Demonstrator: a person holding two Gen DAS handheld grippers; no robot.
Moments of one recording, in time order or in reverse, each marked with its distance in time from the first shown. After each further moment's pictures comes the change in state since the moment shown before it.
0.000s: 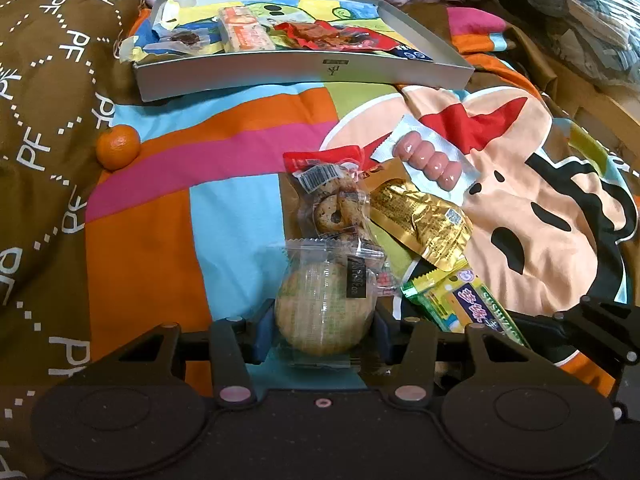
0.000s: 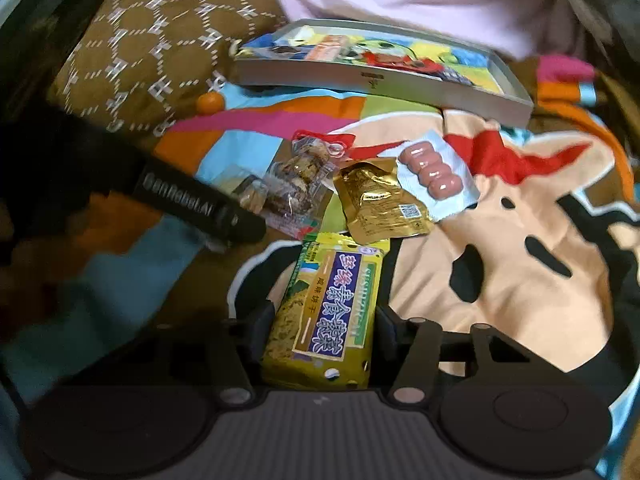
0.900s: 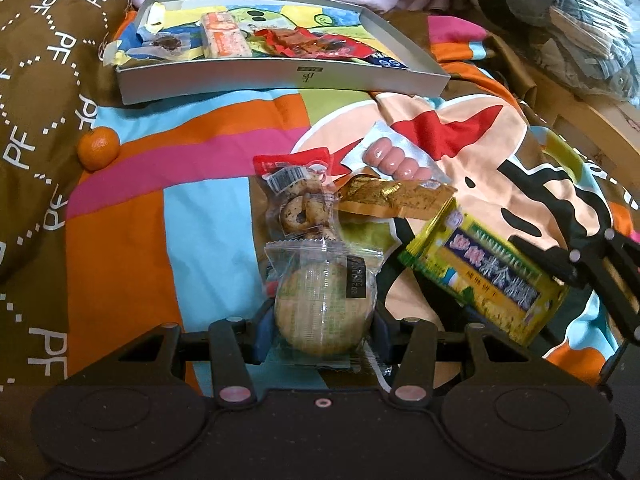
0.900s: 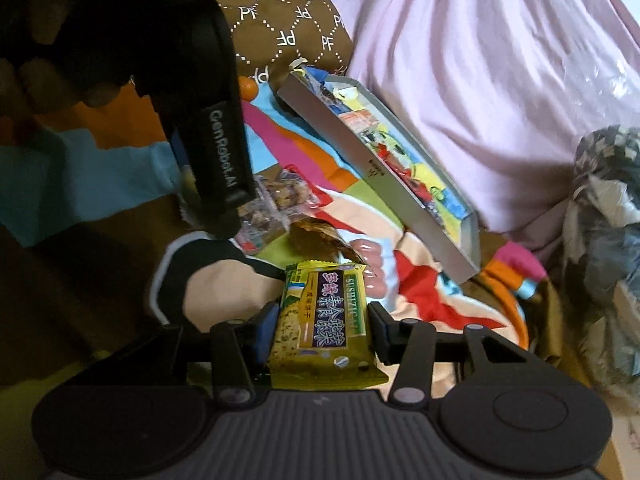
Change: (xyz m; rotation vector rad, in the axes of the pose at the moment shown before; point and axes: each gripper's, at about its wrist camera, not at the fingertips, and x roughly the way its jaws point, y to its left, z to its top) left arm -0.009 -0.009 -0.003 -0.008 -0.018 -0.064; right arm -0.009 0.031 -0.018 -0.588 -0.174 -0.335
